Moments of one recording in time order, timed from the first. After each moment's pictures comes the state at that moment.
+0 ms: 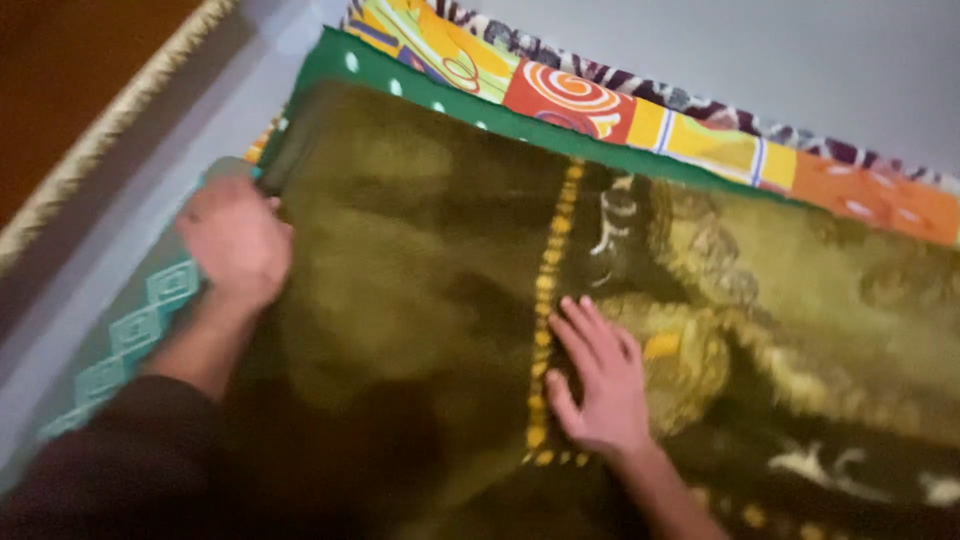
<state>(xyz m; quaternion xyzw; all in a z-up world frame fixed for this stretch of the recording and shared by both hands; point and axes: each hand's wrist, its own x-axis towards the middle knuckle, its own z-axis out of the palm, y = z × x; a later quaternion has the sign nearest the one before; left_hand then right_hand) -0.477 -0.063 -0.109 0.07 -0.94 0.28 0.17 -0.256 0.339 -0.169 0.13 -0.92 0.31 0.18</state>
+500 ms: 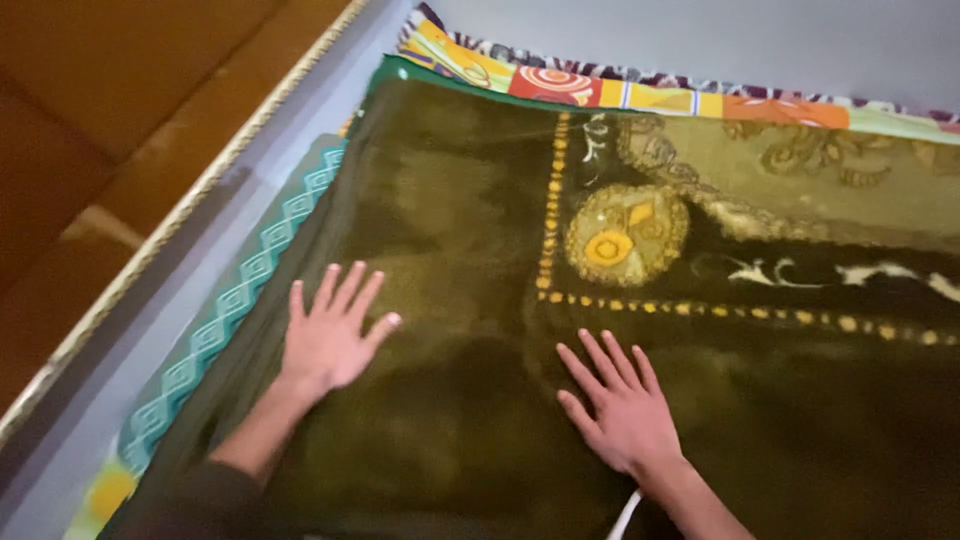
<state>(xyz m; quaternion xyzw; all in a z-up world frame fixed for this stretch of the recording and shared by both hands) -0.177 -0.051 -0.001 -0.11 -0.97 0.15 -0.16 -0.019 0.286 -0.147 0.09 -0.98 0.10 0.15</state>
